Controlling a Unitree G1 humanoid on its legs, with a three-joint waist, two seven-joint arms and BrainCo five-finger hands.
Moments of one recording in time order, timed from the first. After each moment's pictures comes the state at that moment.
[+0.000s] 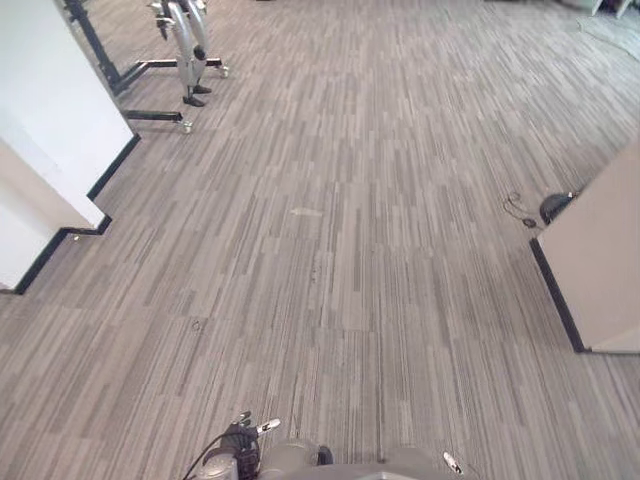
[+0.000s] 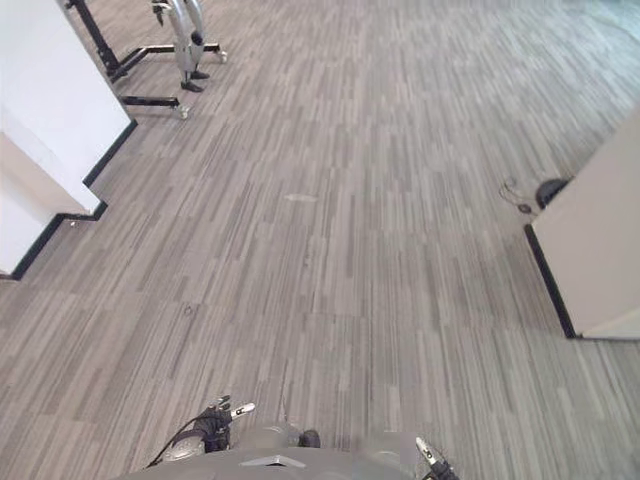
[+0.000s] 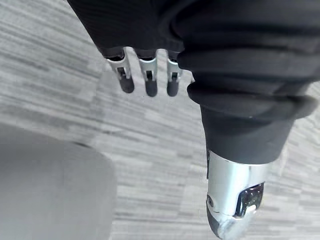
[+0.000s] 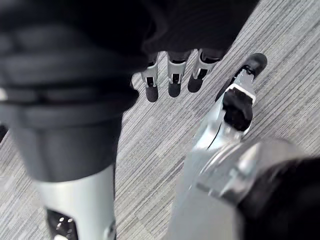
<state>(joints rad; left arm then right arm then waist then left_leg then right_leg) 0.04 0.11 0.04 1.14 -0.17 -0.12 0.01 0.11 -0.03 -0.62 1.23 0.30 -0.08 0.04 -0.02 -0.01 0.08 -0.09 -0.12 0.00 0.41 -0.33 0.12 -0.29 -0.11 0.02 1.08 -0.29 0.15</state>
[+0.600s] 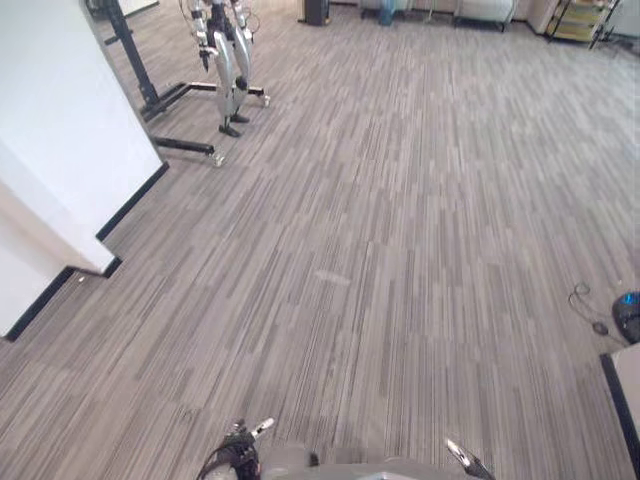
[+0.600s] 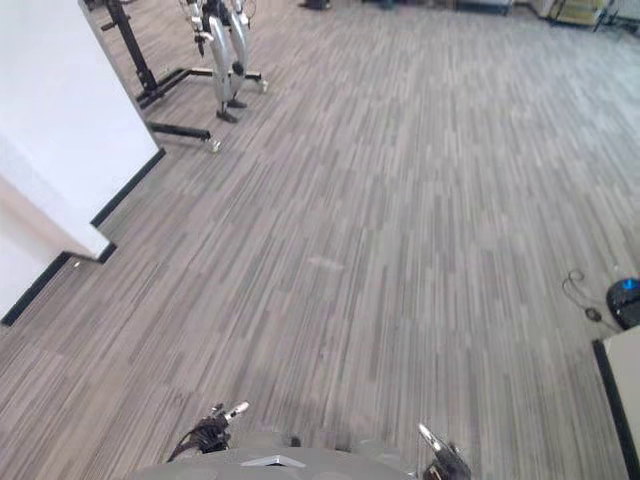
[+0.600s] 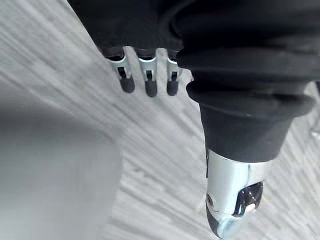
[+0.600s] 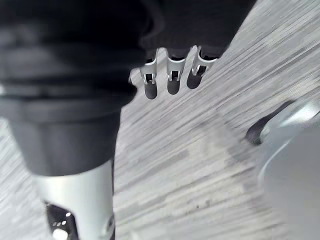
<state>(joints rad) 0.09 0.04 0.29 1.05 -0.16 -0.13 -0.01 0.04 -0.06 -0.42 1.15 0.33 -0.09 0.03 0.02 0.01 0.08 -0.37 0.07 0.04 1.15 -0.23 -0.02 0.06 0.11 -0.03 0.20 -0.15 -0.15</state>
